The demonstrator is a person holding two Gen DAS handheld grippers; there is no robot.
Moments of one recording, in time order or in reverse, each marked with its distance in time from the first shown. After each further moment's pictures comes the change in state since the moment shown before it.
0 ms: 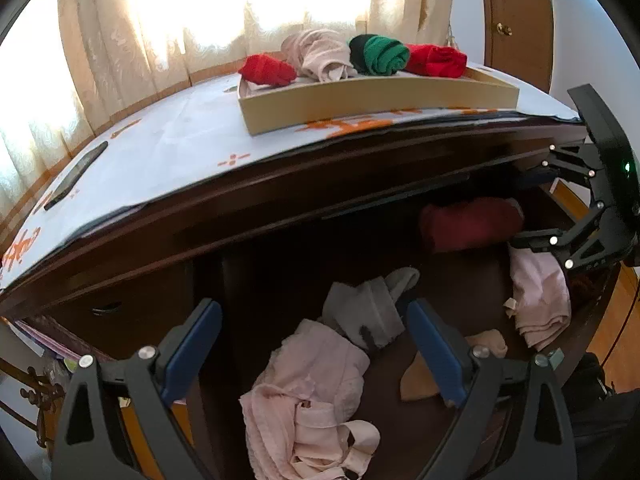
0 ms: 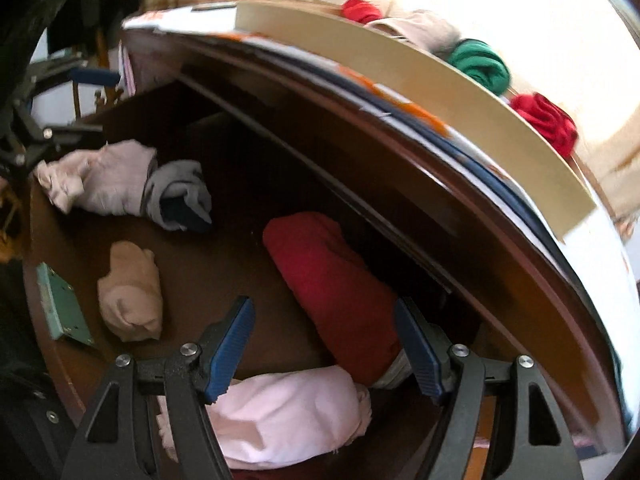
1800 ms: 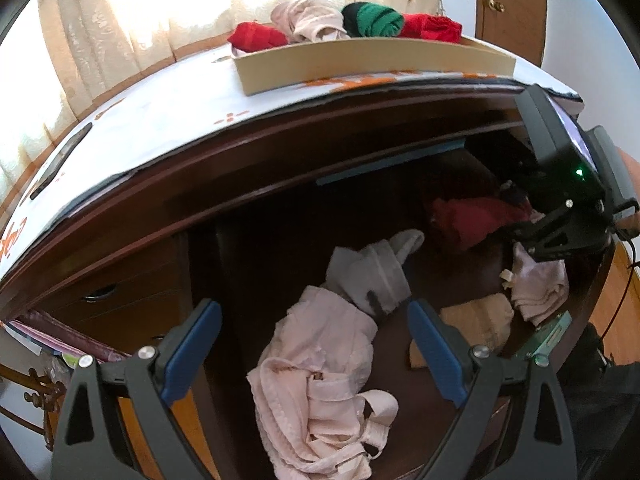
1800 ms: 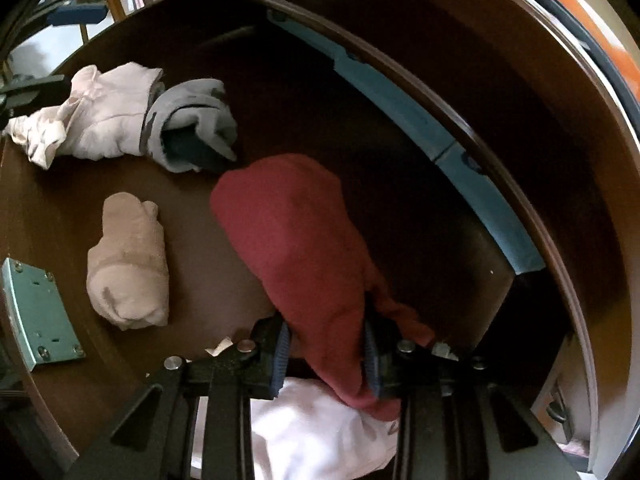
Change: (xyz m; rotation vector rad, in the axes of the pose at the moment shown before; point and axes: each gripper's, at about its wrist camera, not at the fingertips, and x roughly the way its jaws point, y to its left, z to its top) left arm 0.008 0.006 -0.008 0.045 0.110 -0.041; right arm 0.084 0.023 0.030 -0.067 0.285 0.109
